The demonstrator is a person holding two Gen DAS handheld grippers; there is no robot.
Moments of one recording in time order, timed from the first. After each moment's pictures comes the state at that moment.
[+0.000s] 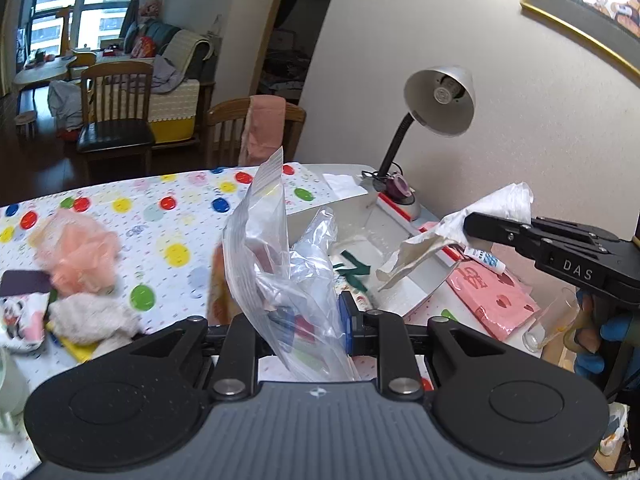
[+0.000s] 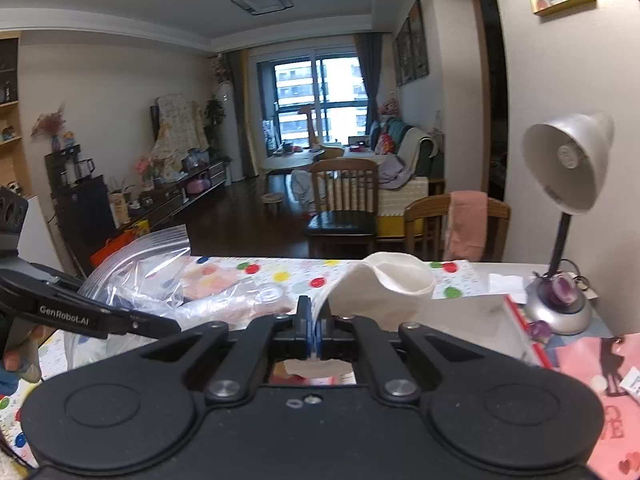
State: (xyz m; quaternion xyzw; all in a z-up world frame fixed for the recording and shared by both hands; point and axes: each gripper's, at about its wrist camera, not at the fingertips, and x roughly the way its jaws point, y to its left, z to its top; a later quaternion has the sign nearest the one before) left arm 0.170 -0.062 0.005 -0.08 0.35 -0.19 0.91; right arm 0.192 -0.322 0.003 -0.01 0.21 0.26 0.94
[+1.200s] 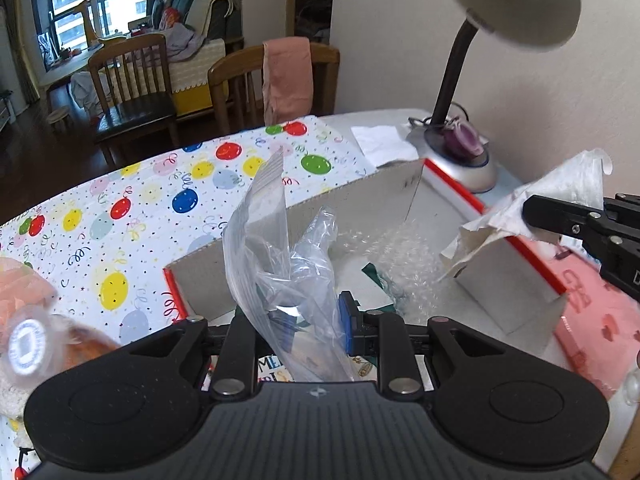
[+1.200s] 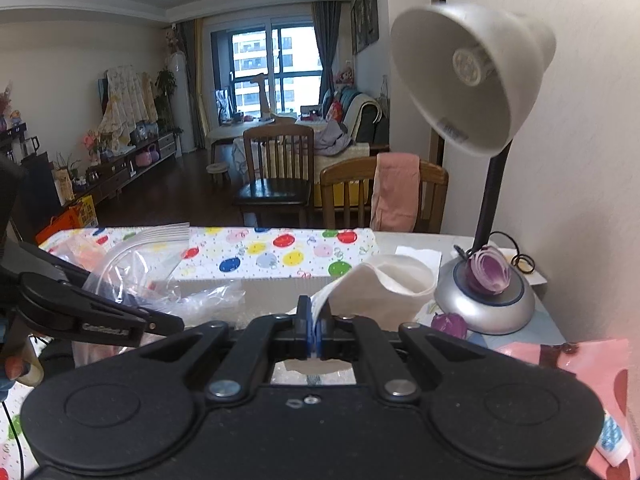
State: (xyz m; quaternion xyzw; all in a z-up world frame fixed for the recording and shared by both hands) left arm 0.349 -0.243 -0.073 0.01 0.42 -0.09 0.90; right arm 0.314 -0.430 -0.063 -0.03 0.25 0.21 0.94
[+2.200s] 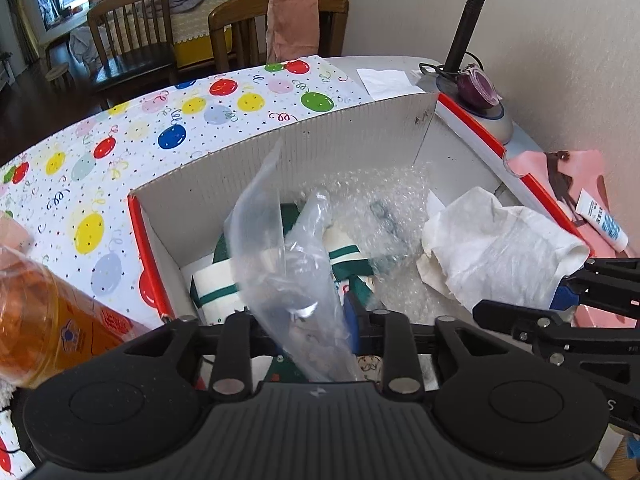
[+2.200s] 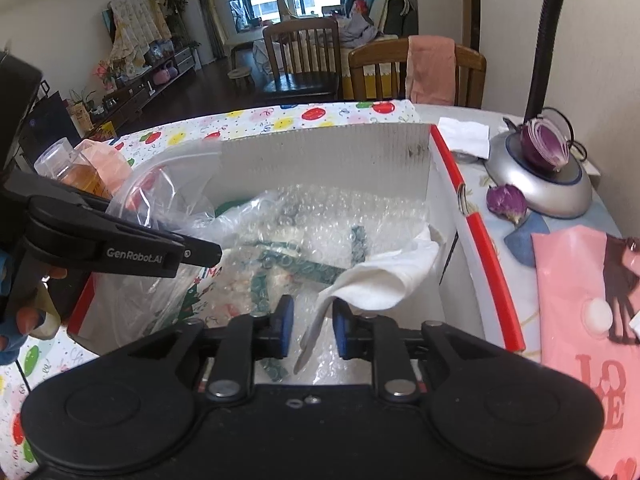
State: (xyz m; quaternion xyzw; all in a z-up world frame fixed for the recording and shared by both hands) left arm 0.357 -0.255 -0.120 0.00 0.49 -0.08 0.87; right arm 0.316 -0.415 -0.118 -0.02 0.41 0.24 0.88
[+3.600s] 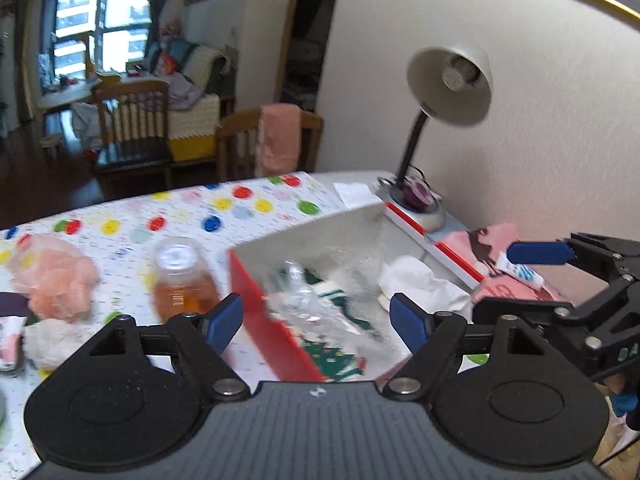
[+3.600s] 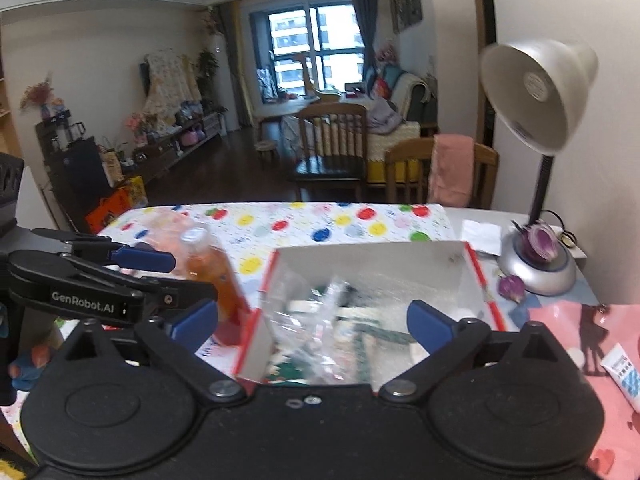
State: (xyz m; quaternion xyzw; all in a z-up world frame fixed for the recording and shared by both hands) left arm 0.219 -0.177 -0.015 -0.04 0.34 -0.13 0.93; right arm 0.211 -0.374 -0.014 -0.02 0.29 0.27 0.92
